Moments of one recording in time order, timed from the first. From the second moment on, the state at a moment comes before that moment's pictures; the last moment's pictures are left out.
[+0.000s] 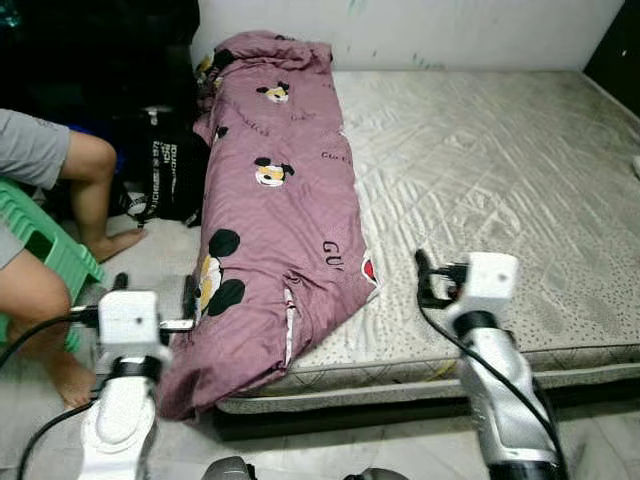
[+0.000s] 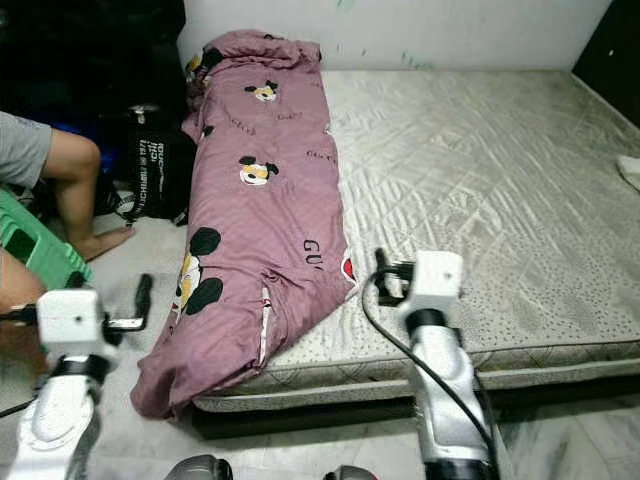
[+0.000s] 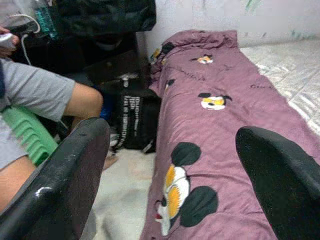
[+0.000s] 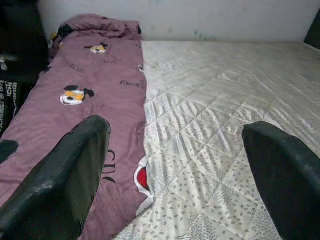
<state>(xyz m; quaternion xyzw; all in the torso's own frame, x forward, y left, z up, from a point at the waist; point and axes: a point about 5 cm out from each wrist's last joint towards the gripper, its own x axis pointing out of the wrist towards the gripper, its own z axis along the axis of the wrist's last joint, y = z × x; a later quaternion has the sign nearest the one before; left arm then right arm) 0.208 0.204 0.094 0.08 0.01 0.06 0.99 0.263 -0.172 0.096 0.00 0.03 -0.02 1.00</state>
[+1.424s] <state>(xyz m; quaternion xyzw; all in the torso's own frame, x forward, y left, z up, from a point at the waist) 0.212 0.192 0.094 0.09 0.01 0.06 0.99 0.269 -0.146 0.100 0.03 0.04 0.06 1.00</state>
